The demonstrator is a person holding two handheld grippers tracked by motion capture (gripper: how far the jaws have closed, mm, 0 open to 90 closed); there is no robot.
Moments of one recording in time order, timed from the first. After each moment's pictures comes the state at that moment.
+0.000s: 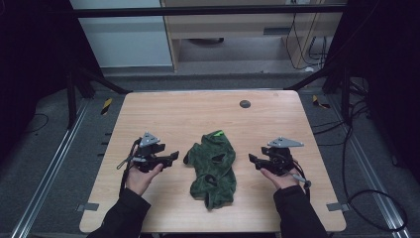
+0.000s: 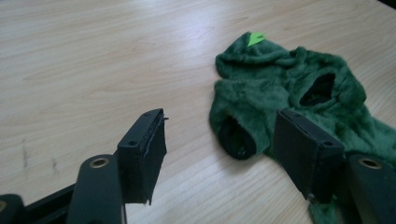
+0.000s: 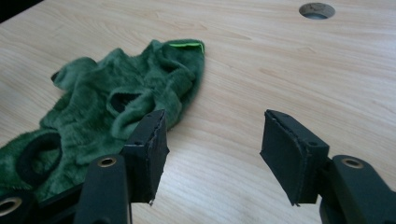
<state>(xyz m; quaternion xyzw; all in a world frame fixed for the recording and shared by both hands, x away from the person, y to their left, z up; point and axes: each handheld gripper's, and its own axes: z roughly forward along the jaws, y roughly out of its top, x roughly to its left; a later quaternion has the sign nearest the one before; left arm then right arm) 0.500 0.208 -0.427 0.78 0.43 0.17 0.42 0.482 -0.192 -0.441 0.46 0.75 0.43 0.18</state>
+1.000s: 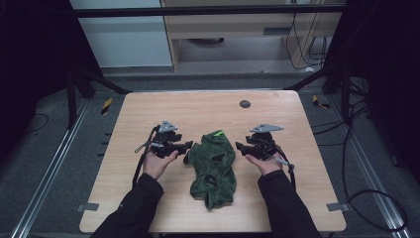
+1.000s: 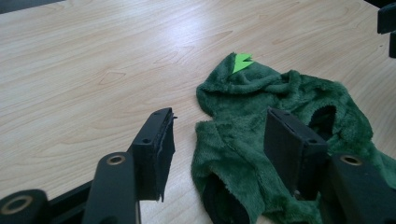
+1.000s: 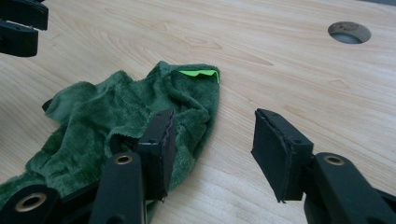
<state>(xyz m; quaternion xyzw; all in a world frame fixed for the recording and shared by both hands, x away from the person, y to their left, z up) 0.545 0.170 -0.431 0.80 0.40 0.16 0.42 0.528 -0.153 -0.436 0.45 0.77 0.42 0.18</state>
